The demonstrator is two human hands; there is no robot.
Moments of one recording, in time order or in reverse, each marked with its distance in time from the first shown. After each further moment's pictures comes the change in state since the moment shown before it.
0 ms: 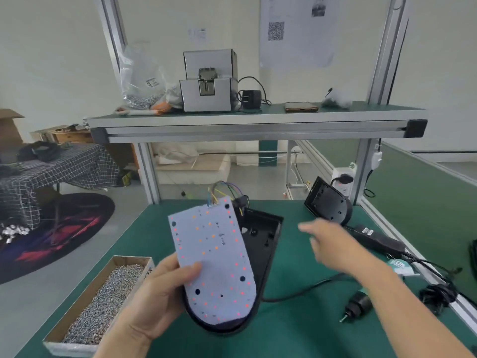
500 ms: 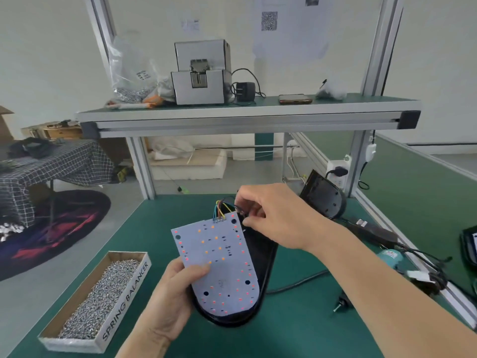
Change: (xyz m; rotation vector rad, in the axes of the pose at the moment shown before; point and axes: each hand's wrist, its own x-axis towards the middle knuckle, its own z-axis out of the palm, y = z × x) left_hand 0.009 -0.034 0.004 0.071 -0.001 0.072; right_hand -0.010 -0.105 -0.051 0.289 0.125 -0.519
